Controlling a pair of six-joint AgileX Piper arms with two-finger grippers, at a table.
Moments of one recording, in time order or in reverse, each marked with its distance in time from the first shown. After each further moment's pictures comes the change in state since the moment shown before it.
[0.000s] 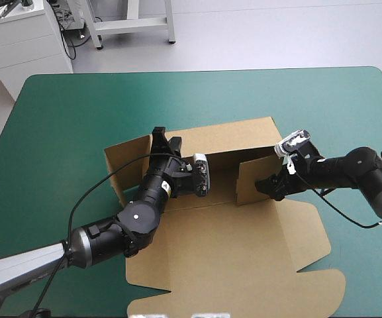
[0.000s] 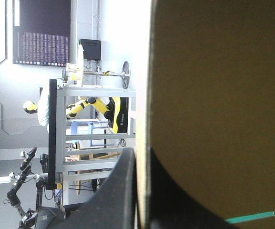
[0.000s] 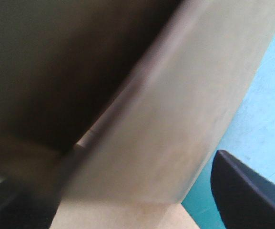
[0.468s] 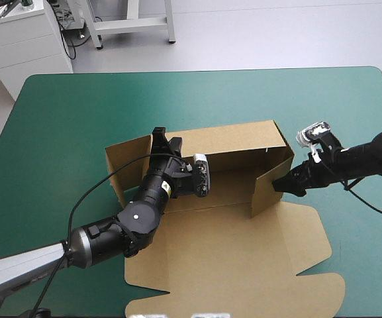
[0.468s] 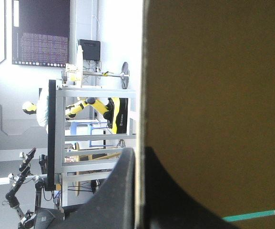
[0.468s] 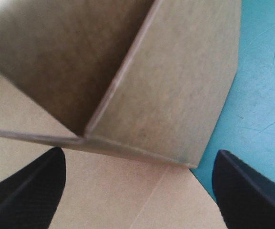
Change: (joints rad) left arm -0.001 -0.001 0.000 -0.004 0.000 0.003; right arm -0.166 0.034 -0.149 -0.078 0.340 0.066
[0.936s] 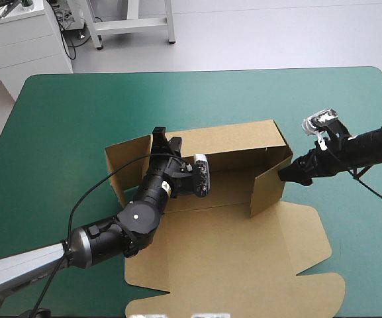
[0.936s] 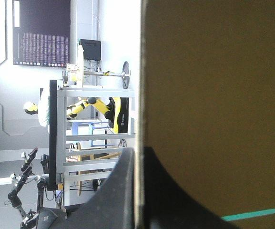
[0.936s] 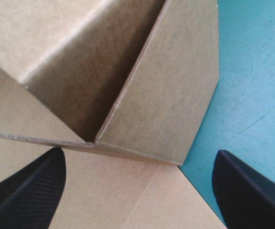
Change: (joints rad) left arm 0.000 0.000 0.000 0.000 0.003 0.008; right arm -0.020 0.000 -0.130 -0.047 0.079 0.088
